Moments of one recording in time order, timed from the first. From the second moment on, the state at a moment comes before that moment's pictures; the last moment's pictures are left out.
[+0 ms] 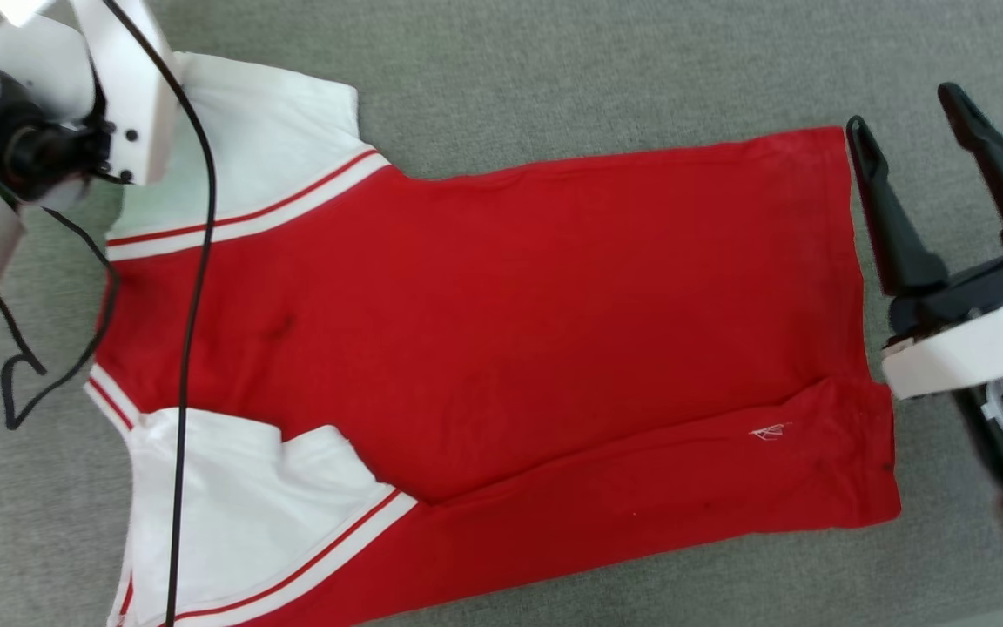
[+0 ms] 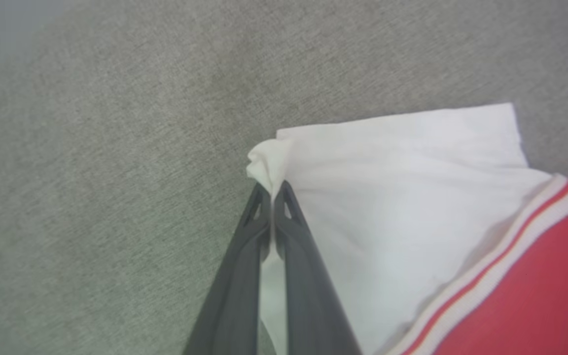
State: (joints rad) left arm -1.33 0.67 -1.01 0.65 -1.02 -0.11 0.70; right arm -0.41 -0.28 0.09 -0.15 0.24 0.13 0.01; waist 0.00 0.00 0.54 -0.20
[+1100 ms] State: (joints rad) left arm -1.32 0.63 -1.15 0.37 -0.94 -0.13 0.42; right arm -0.76 -0.60 0.38 0.41 0.58 0.13 0.79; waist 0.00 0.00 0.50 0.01
